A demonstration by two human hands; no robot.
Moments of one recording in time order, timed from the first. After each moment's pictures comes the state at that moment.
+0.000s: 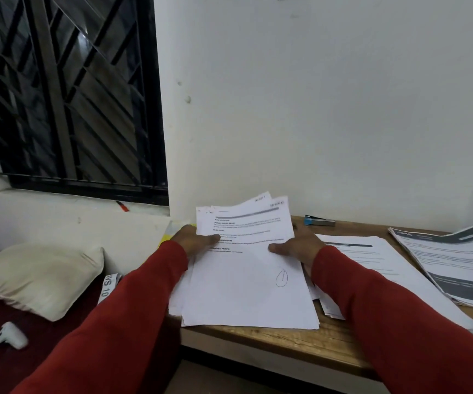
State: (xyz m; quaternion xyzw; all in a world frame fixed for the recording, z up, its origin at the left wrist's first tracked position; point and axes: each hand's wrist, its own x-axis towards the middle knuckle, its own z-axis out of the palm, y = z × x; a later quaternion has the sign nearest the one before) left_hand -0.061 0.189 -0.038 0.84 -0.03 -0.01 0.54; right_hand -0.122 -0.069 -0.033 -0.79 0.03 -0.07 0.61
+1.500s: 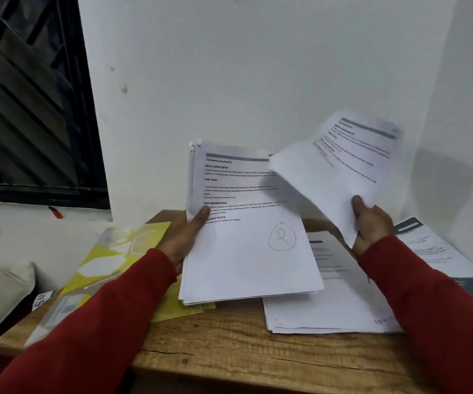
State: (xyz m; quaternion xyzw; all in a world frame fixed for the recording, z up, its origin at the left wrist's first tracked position) left_hand -0.078 0.068 -0.021 0.59 -0.18 -0.03 0.78; right_hand -0.143 -0.258 0.000 -0.45 0.15 -0.36 0.80
